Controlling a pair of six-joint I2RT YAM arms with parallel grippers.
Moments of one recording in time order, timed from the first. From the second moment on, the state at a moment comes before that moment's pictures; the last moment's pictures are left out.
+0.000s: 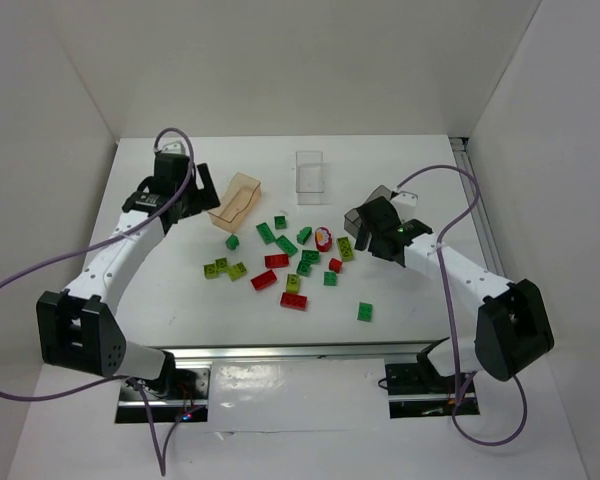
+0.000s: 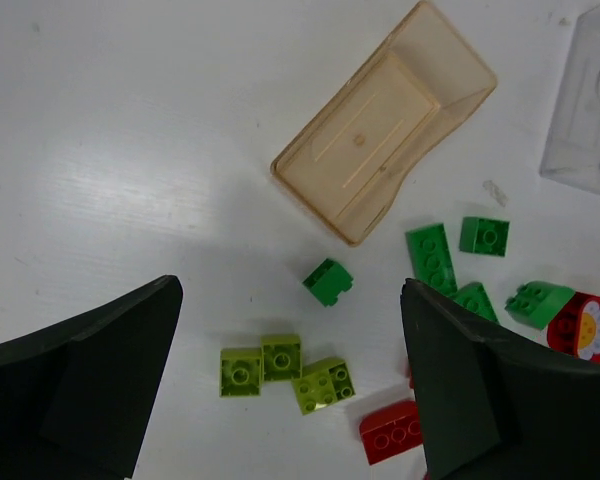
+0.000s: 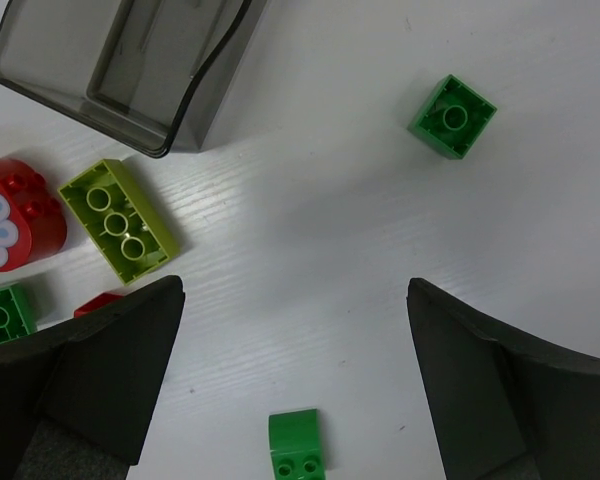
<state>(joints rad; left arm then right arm) -0.19 1.41 1.22 -0.52 -0.20 -0.44 0.49 1.36 0.93 -0.62 0.54 0.72</state>
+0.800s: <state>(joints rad) -0.21 1.46 0.90 -0.66 -0.12 -0.61 0.49 1.39 0.93 -0.56 0.53 0.69</state>
